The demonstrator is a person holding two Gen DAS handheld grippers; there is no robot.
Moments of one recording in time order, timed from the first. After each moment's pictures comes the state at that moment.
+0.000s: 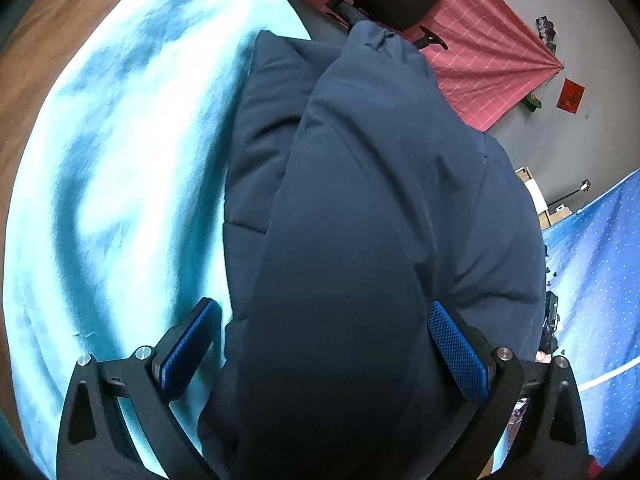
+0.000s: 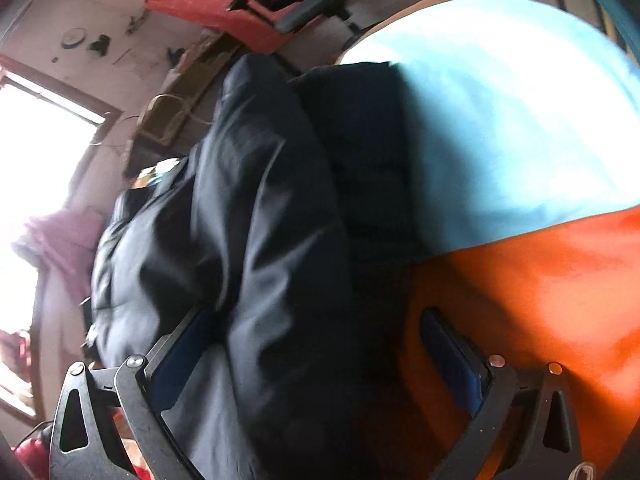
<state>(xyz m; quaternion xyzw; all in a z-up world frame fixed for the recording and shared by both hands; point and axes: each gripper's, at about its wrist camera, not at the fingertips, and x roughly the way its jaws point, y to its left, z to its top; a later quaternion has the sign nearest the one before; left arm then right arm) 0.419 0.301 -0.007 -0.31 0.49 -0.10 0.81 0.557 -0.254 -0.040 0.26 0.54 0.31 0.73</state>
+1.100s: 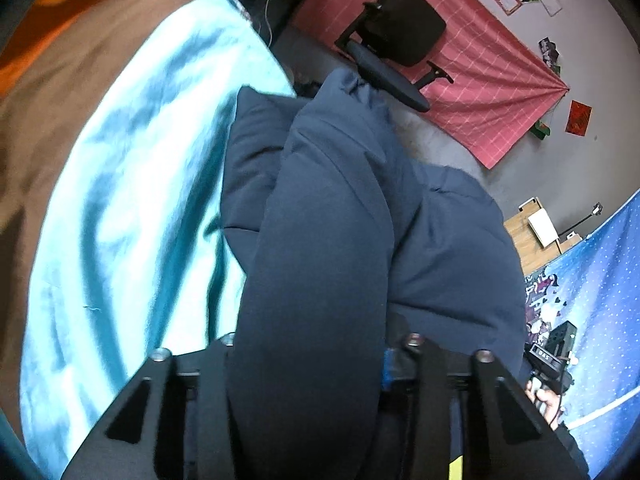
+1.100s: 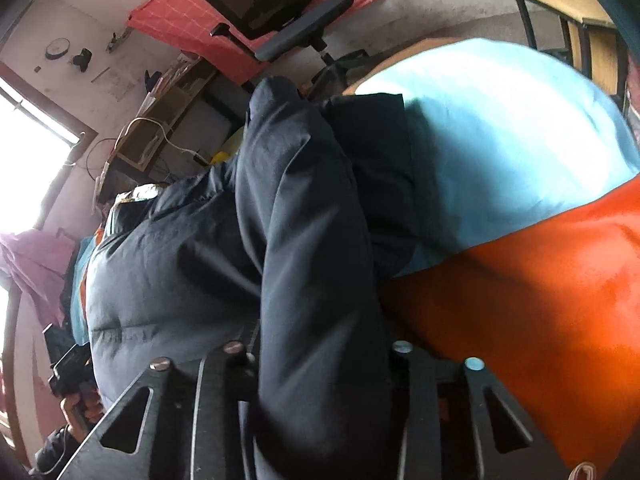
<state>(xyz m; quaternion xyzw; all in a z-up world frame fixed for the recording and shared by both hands) 0.346 0.292 0.023 -0.30 0.43 -0.04 0.85 0.528 -0.221 0.005 0.23 0.51 0.21 0.80</state>
